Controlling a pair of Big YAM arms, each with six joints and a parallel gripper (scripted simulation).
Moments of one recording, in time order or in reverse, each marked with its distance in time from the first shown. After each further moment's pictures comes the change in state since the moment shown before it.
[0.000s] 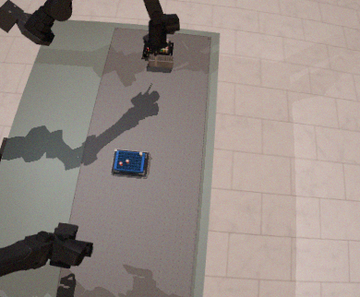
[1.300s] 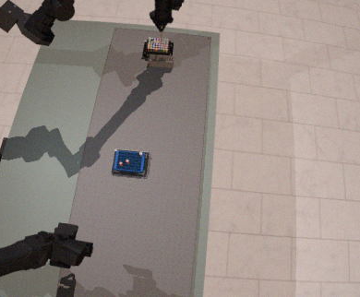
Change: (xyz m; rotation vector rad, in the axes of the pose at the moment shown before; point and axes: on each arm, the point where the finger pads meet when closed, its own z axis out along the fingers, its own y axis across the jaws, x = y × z) left arm -0.112 0.093 -0.012 0.002 -0.016 -0.004; right arm 0.000 0.000 0.000 0.000 0.000 0.000
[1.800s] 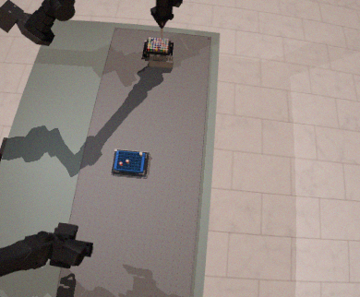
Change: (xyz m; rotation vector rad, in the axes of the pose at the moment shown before) left arm -0.018 0.017 0.000 -0.006 0.009 0.011; right arm 0.000 0.000 0.000 0.000 0.000 0.000
